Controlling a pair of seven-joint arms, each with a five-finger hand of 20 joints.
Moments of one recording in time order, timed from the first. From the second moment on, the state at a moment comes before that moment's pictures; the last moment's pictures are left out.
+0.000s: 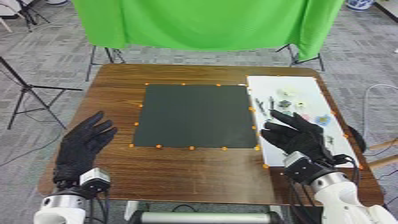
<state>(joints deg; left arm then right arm) 134.1 -66.0 -96.2 -129.4 47.2 15.8 13.2 -123.0 -62.1 91.8 -125.4 -35.9 9.8 3.2</state>
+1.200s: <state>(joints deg) 133.8 -66.1 -96.4 -129.5 47.3 15.7 12.8 -115.0 -49.8 74.7 -130.4 -79.3 40.4 36.4</state>
